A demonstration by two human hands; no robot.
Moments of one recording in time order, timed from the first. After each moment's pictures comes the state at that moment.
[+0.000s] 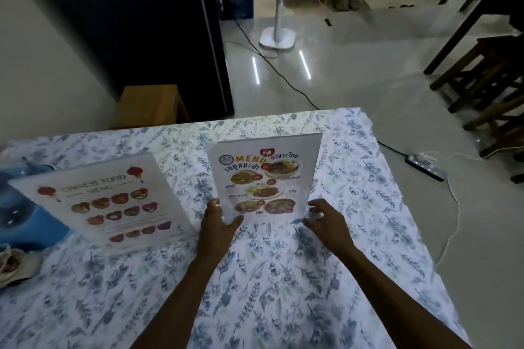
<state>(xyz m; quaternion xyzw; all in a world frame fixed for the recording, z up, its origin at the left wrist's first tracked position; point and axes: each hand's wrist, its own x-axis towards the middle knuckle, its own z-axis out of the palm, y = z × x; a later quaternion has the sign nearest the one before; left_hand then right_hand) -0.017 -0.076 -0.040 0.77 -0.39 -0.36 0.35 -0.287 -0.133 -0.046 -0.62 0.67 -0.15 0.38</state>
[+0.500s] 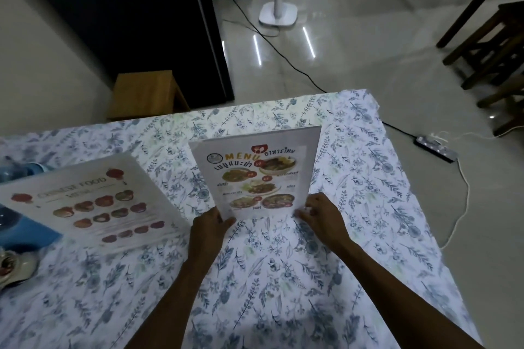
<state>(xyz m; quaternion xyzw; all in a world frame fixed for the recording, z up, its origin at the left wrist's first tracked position) -0.010 -0.077 -0.050 0.81 -0.44 -0.31 0.22 -0.282 -0.143 -0.075 -0.68 0.62 -0.11 0.37</state>
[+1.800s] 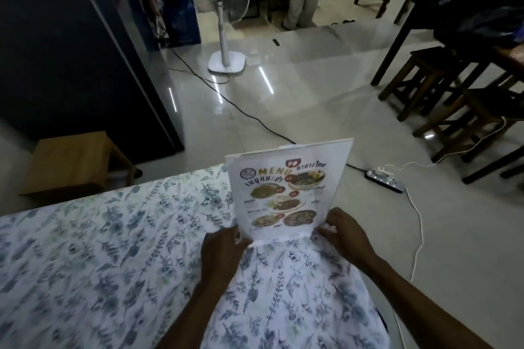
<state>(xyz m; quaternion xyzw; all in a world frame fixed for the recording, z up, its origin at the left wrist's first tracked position) -0.183 -0.262 -0.041 0.73 -0.61 -0.23 0.19 -0.489 -0.299 -0.065 -0.70 0.66 -0.12 0.25</state>
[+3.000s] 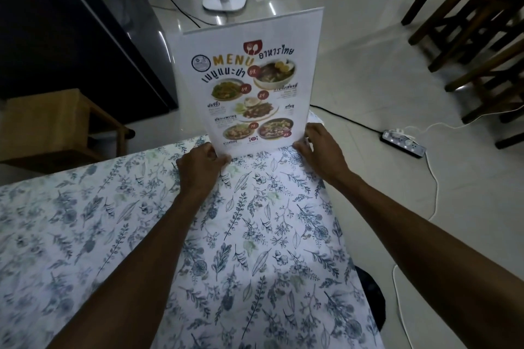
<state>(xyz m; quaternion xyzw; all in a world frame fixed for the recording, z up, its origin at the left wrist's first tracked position) -0.194 -0.436 -0.081 0.79 -0.52 -0.24 0.22 -0.474 -0.482 -0.106 -0.72 0.63 -0.16 0.24</state>
